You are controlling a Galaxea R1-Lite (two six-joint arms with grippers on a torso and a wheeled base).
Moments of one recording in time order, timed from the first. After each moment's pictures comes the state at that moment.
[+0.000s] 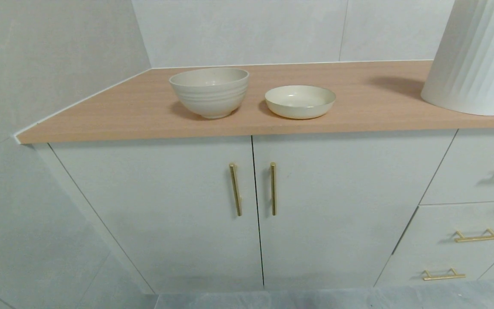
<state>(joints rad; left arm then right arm) 0.00 0.00 0.00 0.00 -0.03 0.01 0.00 0.00 0.00 0.01 0.09 -0.04</state>
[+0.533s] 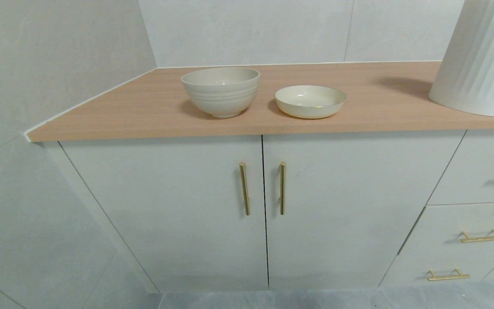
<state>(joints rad) 0.00 0.00 0.00 0.00 -0.03 0.01 0.00 0.00 0.00 0.01 0.09 -0.04</state>
